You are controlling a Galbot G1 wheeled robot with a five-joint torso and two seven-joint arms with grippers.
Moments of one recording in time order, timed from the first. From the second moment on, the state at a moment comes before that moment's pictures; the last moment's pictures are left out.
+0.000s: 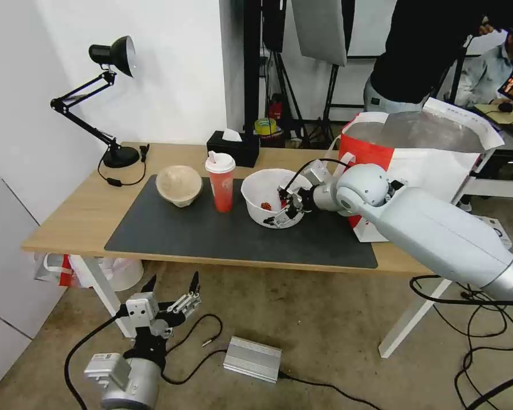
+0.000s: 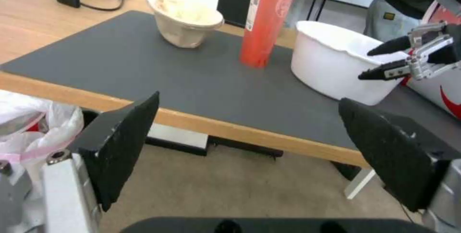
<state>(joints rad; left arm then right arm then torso) 1.82 -1.59 -0.52 -2.40 -0.19 0.20 0.03 -0.01 0.88 -0.59 1.49 0.71 -0.72 -0.43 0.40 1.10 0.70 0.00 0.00</state>
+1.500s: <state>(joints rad) 1.81 -1.58 -0.52 -2.40 -0.19 0.19 0.03 -0.02 0.88 -0.59 1.47 0.71 -0.72 -0.42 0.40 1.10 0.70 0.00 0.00</state>
